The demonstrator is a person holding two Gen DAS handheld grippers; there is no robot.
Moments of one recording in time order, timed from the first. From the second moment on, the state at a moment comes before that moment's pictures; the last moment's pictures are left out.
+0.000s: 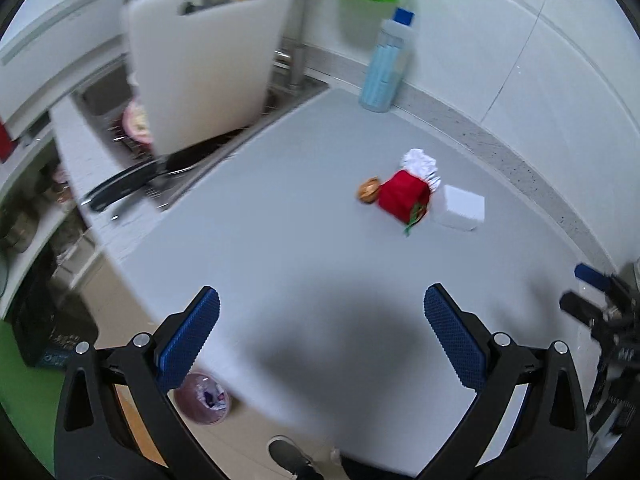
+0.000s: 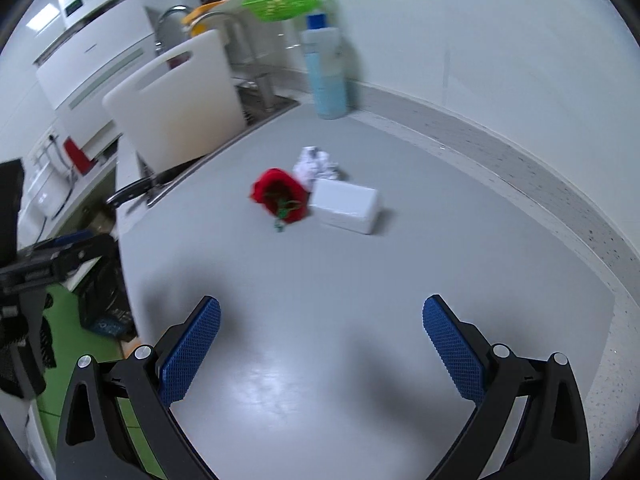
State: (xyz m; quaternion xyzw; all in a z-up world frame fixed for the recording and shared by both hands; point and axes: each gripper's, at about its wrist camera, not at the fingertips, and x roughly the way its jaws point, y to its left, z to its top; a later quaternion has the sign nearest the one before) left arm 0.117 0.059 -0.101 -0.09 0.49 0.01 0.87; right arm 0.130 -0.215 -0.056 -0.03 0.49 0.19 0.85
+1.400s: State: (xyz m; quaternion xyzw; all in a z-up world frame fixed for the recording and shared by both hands) left arm 0.262 -0.017 -0.175 -0.09 0.53 -0.09 0.84; right arm 0.191 -0.260 -0.099 0.01 0.53 0.19 0.83
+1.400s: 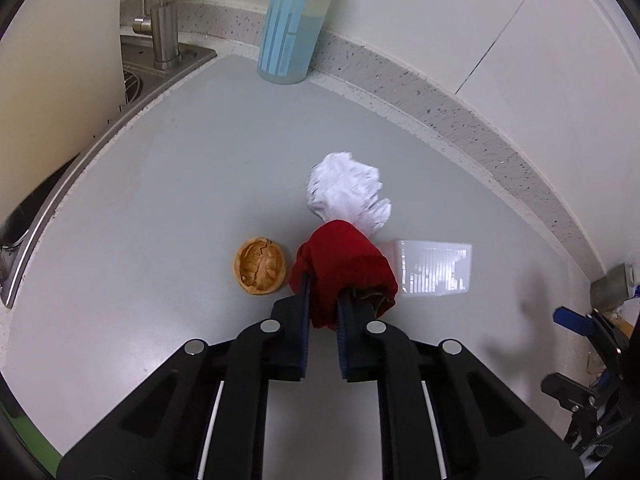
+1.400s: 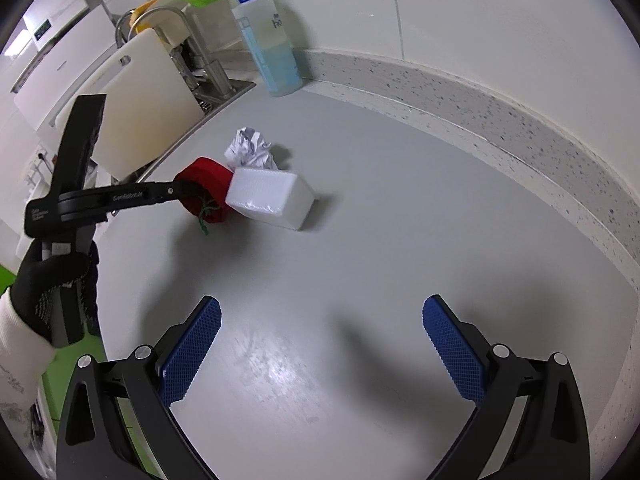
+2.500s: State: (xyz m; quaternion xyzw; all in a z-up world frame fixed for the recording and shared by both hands) left arm 0.193 0.018 -0.124 -0.14 0.50 -0.06 0.85; right arm 0.277 -0.147 -0.156 -0.22 0.52 0.31 0.76
